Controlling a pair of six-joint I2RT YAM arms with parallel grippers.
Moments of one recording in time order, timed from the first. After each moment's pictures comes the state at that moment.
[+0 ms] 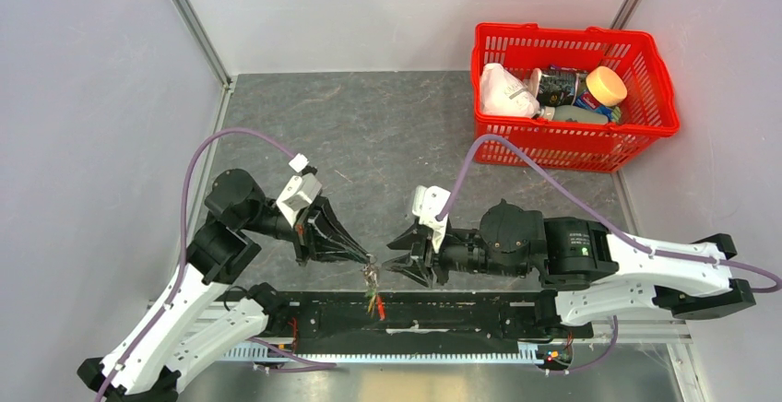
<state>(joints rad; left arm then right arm) -0.62 0.68 0.90 -0.15 1.21 -0.32 1.51 1.05 1.34 -0.52 0.15 0.09</state>
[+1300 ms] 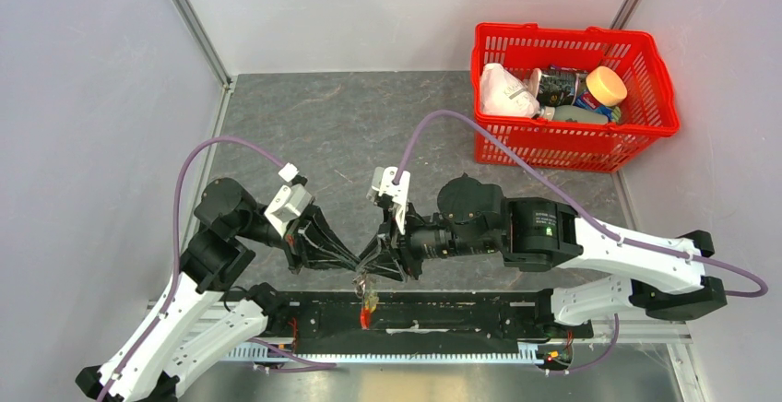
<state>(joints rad) -0.62 0.63 0.88 -0.13 1.24 -0.33 1.41 1.24 1.53 -0.57 -0.12 0.28</state>
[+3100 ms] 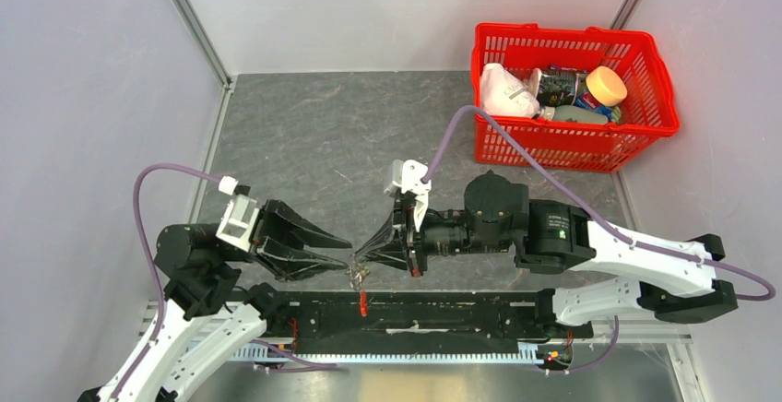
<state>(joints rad) -0.63 0.45 0.80 0.17 0.99 -0.52 1.40 1.18 1.48 -0.41 -0.14 0.21</state>
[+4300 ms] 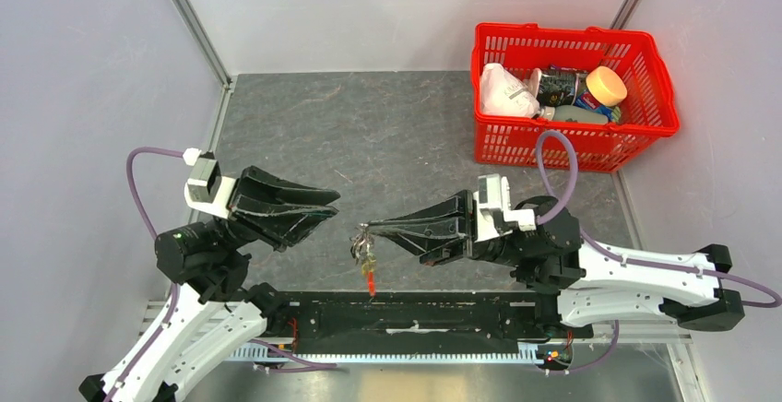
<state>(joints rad) -0.63 0.53 0.76 0.62 0.62 -0.81 1.40 0.99 1.05 0.46 -0.11 -0.01</state>
